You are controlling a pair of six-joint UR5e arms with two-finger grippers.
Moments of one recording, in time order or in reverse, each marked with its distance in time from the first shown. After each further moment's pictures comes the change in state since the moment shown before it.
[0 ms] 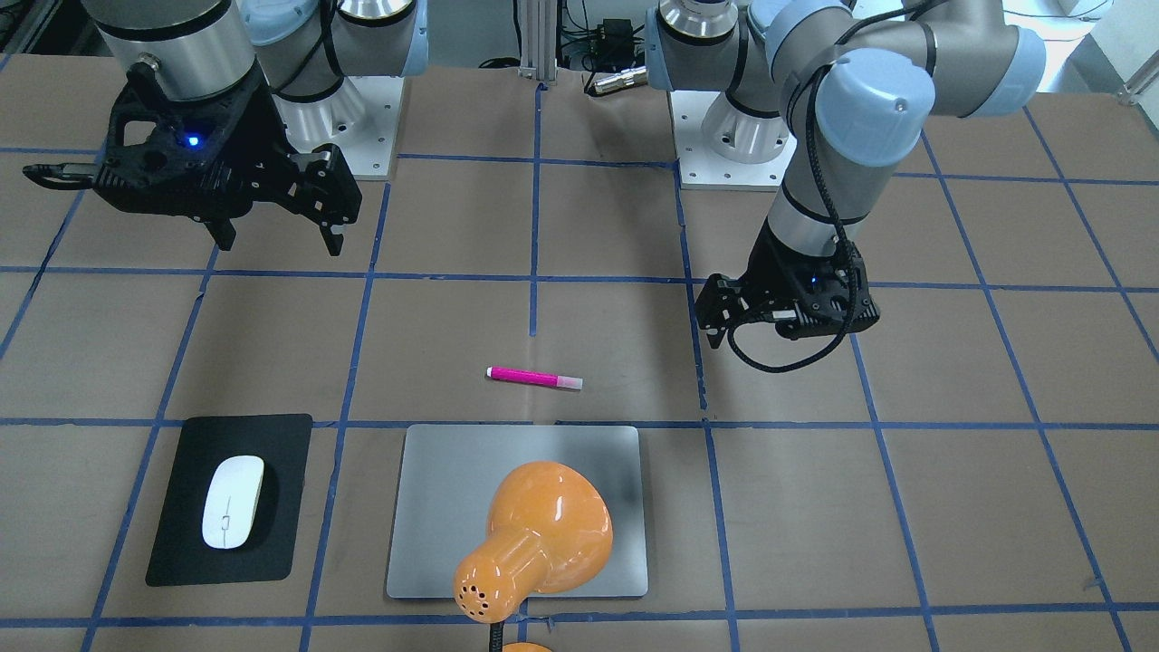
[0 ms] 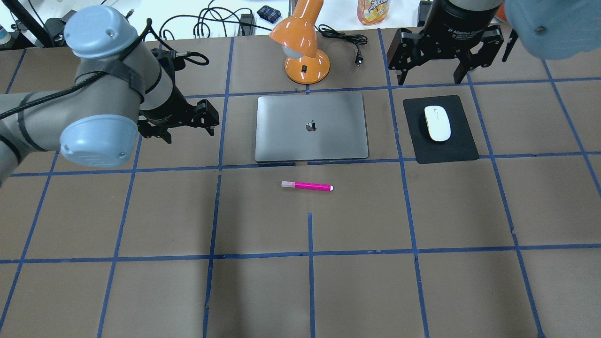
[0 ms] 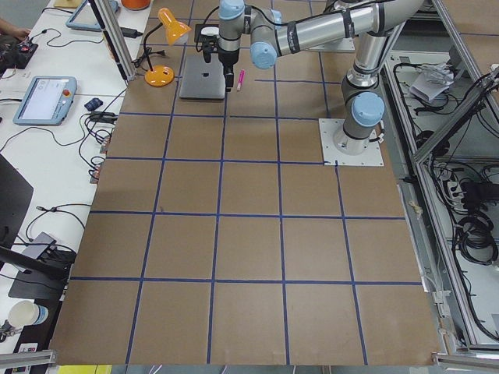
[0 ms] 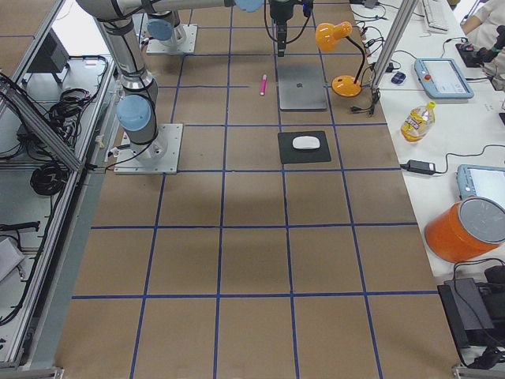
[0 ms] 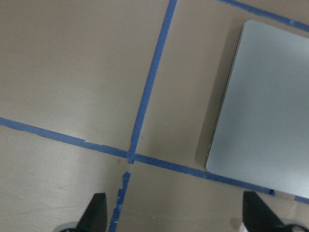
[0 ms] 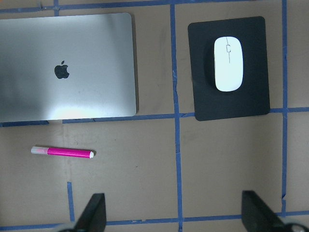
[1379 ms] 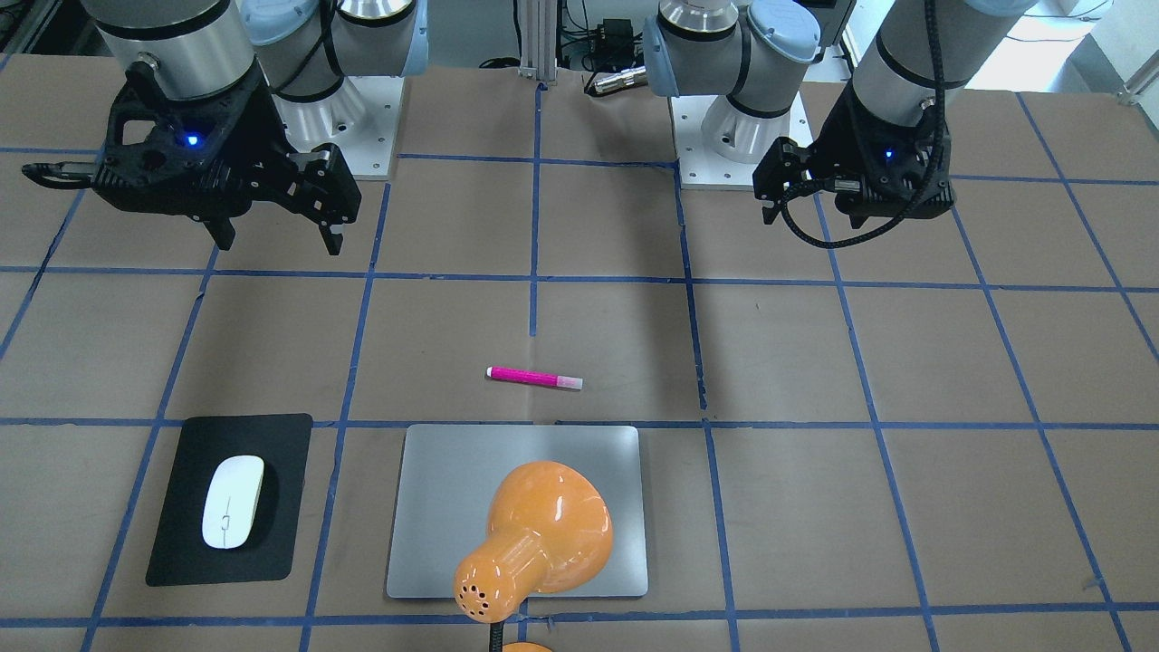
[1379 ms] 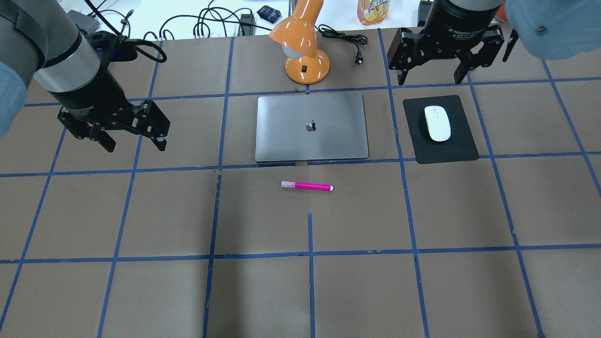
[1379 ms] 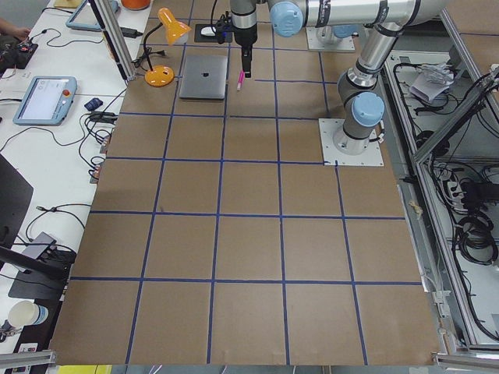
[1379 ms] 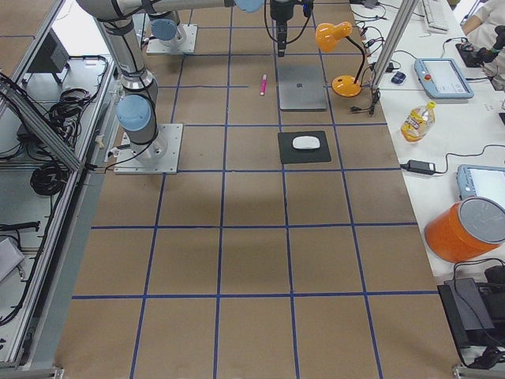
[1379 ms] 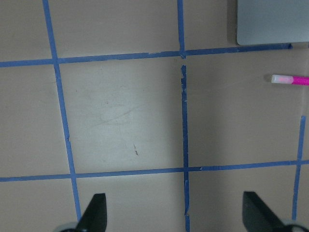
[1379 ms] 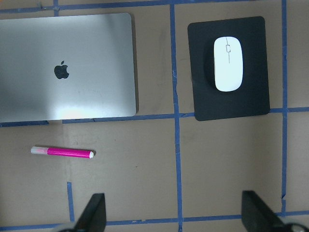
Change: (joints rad) left arm 0.079 0.133 0.145 -0.441 0.011 0.195; right arm -0.001 0.000 0.000 0.000 0.000 0.000
